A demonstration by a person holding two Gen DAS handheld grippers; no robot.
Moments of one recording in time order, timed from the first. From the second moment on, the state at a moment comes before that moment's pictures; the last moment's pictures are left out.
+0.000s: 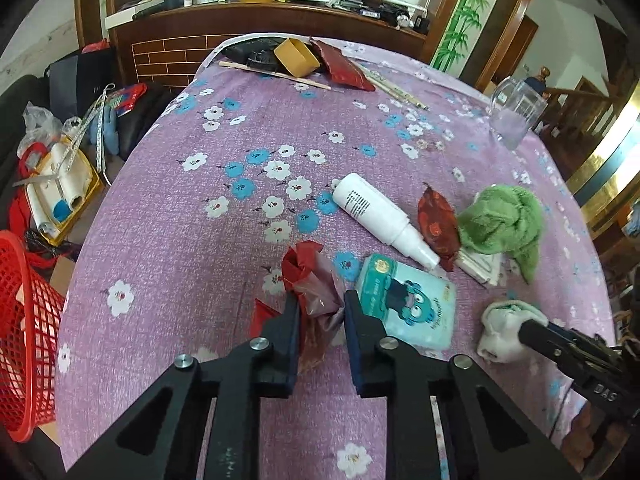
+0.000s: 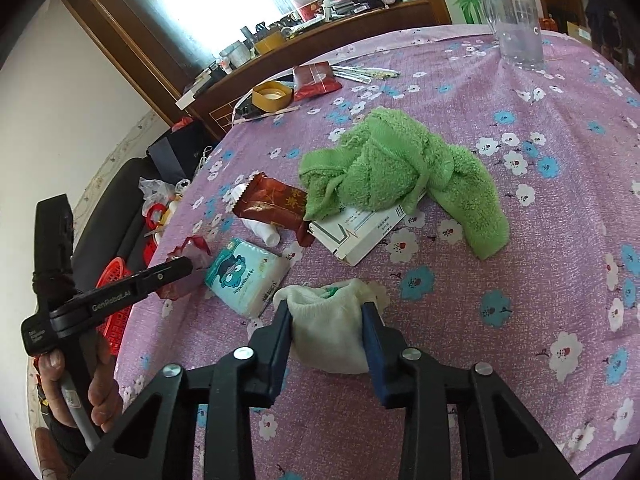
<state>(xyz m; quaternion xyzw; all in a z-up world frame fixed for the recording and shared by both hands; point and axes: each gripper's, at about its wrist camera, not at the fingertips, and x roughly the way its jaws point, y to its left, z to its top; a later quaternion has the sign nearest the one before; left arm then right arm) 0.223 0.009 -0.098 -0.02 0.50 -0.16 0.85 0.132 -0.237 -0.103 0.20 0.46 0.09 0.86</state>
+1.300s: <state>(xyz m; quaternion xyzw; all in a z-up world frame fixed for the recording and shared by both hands) 0.096 0.099 0.021 -0.11 0.39 -0.19 0.89 0.065 -0.159 0.013 0.16 0.34 0.19 0.91</state>
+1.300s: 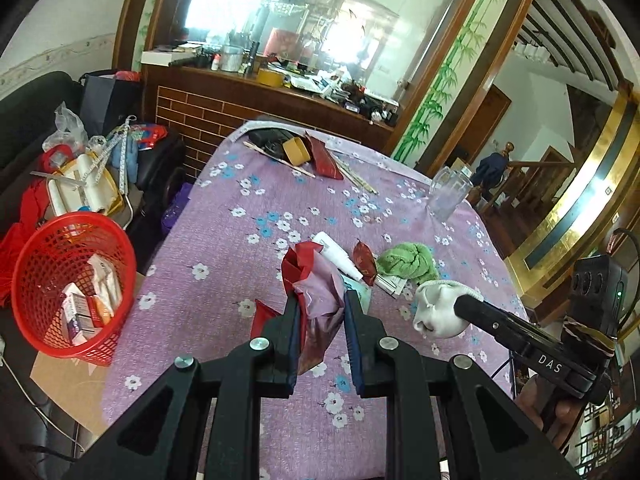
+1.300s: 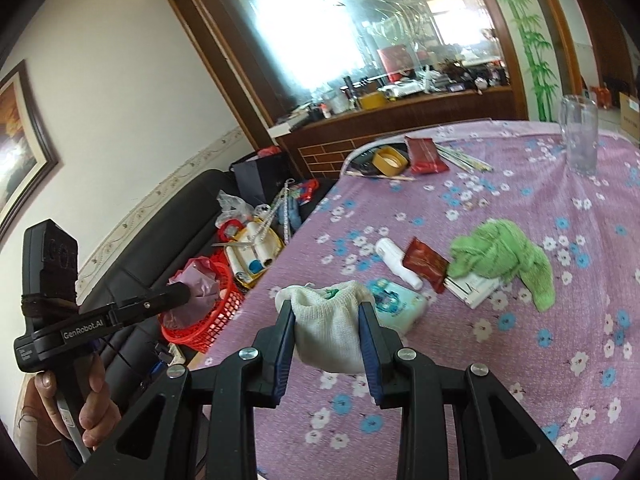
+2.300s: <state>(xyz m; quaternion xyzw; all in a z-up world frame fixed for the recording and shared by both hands) 0.101 0.207 0.024 -0.16 0.36 -0.10 0.91 0.131 -0.037 0.020 0.10 0.36 0.29 0.88</state>
